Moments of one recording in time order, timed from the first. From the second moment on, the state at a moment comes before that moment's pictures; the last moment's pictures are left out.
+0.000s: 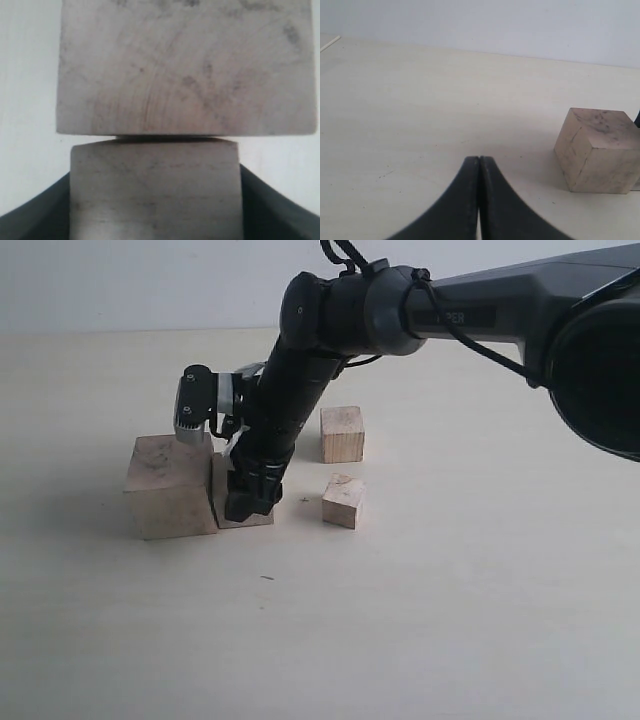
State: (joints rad) left arm 0.02 0.00 0.00 -0.10 0.37 0.02; right arm 0.79 2.34 -1.78 0.50 0.92 -1.24
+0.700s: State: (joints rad) left arm 0.02 0.00 0.00 -0.10 0.37 0.02; right arm 0.79 2.14 -1.78 0.16 1.07 -0.69
